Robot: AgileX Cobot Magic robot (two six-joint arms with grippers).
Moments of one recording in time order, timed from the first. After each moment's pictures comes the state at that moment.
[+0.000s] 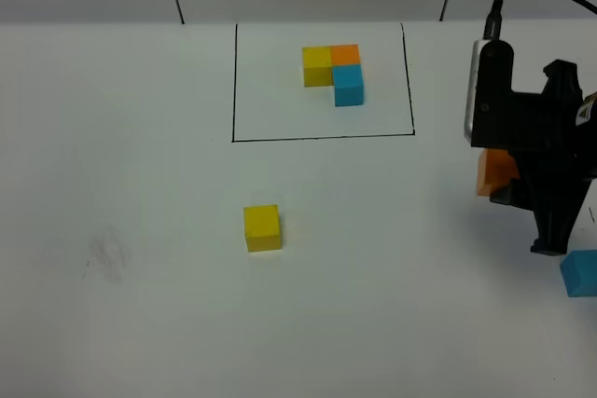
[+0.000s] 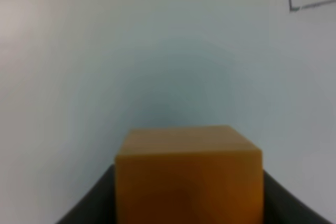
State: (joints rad) left arm 0.09 -0.01 -0.56 -0.06 1.20 0.11; right arm 0.31 1.38 -0.93 0.12 0.74 -1.13
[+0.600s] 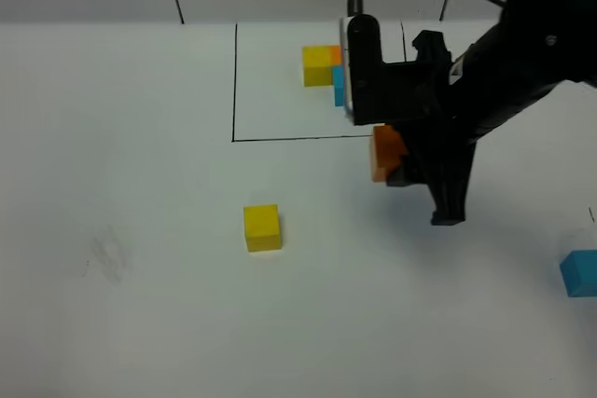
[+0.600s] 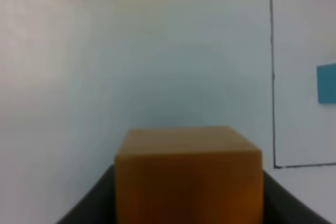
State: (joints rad) left arm 0.09 -0.01 -0.56 -0.06 1.20 0.11; right arm 0.54 1.61 -1.24 0.16 0.86 -1.14
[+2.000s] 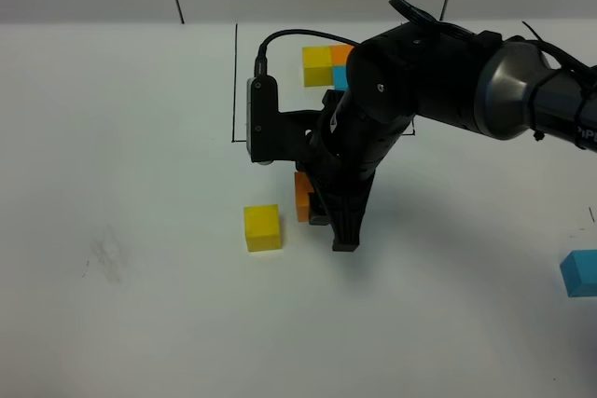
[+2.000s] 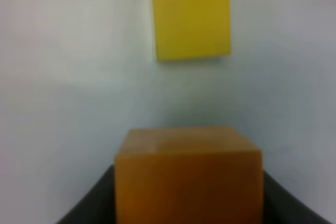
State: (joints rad) left arm 0.09 -0.01 -0.56 -0.06 1.20 0.11; right arm 0.68 1.93 -1.41 0.16 0.82 -0.98
